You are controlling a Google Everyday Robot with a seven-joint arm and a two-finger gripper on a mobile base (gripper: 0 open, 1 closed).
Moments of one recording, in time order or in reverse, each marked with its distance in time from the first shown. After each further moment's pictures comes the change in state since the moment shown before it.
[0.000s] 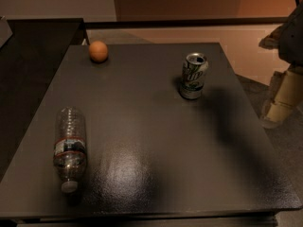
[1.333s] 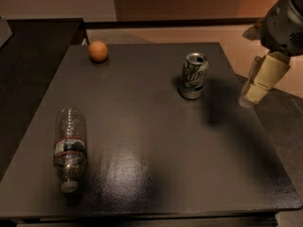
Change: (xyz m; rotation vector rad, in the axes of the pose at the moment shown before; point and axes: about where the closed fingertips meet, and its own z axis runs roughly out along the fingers) arm -0.024 -0.042 0.020 -0.002 -0.132 0.009
